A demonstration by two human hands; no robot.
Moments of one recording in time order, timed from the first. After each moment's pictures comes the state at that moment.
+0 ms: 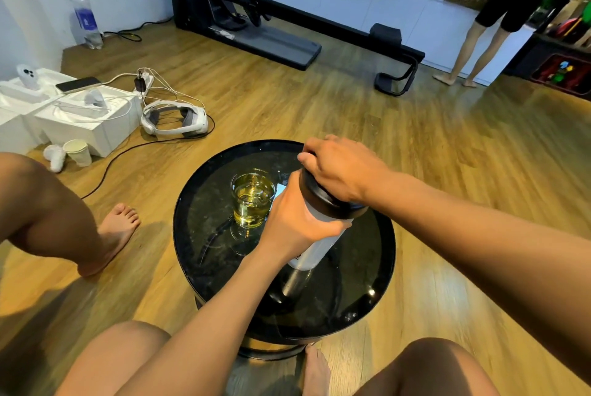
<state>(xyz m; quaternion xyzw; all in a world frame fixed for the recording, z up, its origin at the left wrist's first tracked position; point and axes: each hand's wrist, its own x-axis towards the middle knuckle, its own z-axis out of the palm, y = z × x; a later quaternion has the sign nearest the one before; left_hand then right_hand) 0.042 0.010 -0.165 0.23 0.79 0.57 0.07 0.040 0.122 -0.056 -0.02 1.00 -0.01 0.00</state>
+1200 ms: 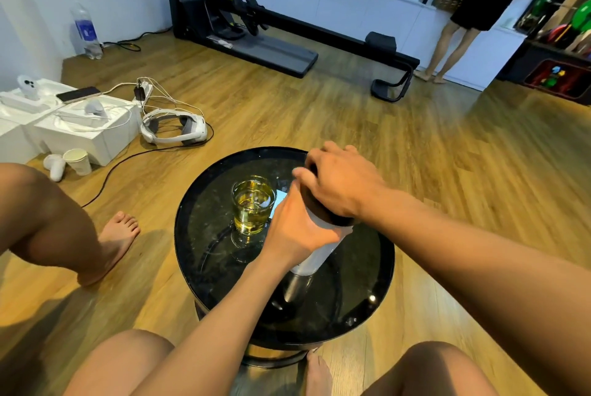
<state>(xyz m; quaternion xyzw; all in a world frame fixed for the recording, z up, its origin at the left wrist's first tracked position) 0.050 0.009 -0.154 0.22 0.78 0.58 0.08 0.057 0.107 -0.051 0.07 1.00 -0.02 0.02</state>
